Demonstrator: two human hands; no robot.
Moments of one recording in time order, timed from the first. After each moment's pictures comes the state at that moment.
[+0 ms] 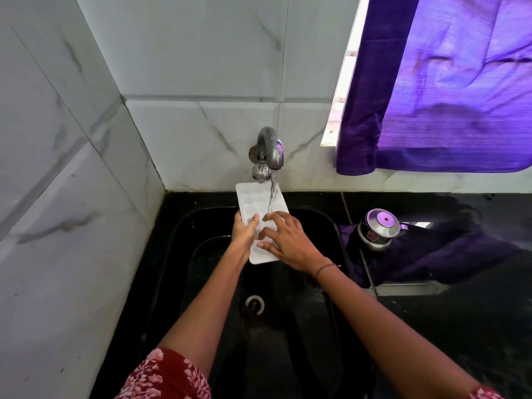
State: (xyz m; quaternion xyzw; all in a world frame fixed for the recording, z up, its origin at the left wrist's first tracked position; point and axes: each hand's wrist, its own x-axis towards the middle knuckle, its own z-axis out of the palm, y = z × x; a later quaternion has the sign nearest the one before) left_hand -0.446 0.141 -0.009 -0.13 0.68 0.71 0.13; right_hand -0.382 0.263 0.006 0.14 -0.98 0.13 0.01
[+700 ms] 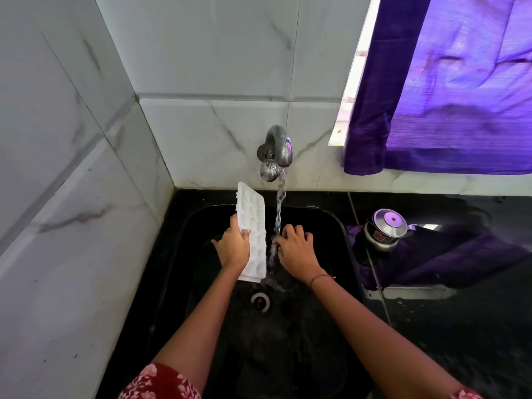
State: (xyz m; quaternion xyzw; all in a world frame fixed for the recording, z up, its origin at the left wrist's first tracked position) left_hand -0.421 0.098 -0.028 -0.02 0.94 0.33 0.00; right_hand -0.368 0.244 -0.023 0.01 -1.00 0.04 0.00
